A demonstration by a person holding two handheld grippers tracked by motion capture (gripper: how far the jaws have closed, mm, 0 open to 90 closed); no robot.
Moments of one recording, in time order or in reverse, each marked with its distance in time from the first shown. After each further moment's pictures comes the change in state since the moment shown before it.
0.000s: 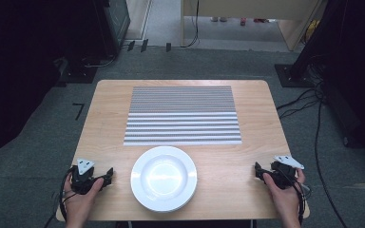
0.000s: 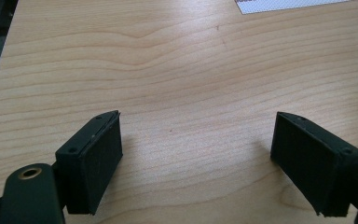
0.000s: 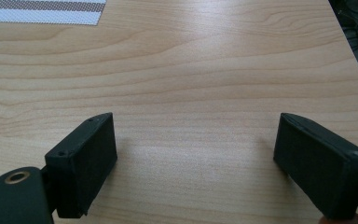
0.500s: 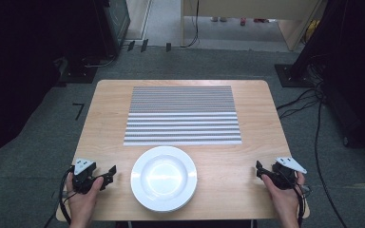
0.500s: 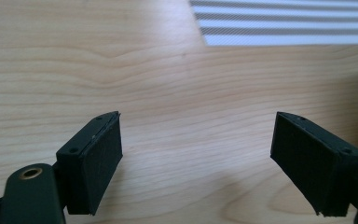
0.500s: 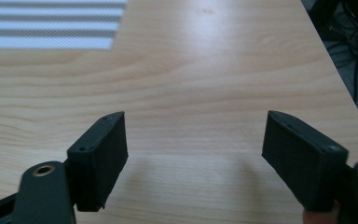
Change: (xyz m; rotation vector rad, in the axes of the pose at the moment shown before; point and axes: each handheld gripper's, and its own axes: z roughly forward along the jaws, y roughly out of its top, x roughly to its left) left arm -0.009 0.006 -0.011 -0.093 -0.127 -0.110; right arm 0.009 0.001 -0.016 -0.091 0.003 0.019
